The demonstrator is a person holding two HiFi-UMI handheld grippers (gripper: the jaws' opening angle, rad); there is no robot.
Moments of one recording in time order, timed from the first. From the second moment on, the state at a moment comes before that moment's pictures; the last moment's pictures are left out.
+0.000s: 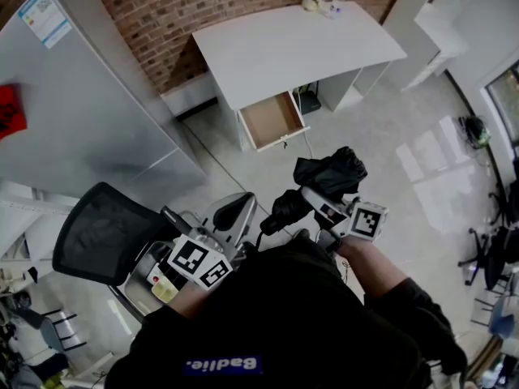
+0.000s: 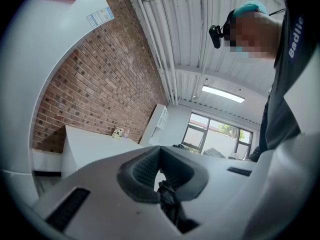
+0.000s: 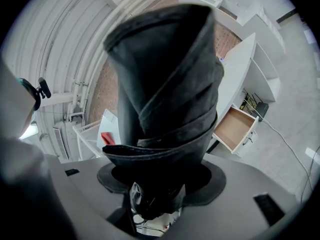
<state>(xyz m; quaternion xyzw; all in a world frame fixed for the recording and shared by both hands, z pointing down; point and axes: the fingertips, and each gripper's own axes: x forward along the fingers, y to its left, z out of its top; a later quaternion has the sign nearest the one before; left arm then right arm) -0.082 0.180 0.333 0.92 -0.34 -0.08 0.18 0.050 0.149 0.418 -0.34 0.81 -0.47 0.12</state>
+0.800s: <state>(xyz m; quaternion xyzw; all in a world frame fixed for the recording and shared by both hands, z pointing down) -0.037 0.035 0.350 0.89 -0.41 -0.05 0.20 0.089 -0.021 0.482 -0.28 0.80 -0.52 0.08</state>
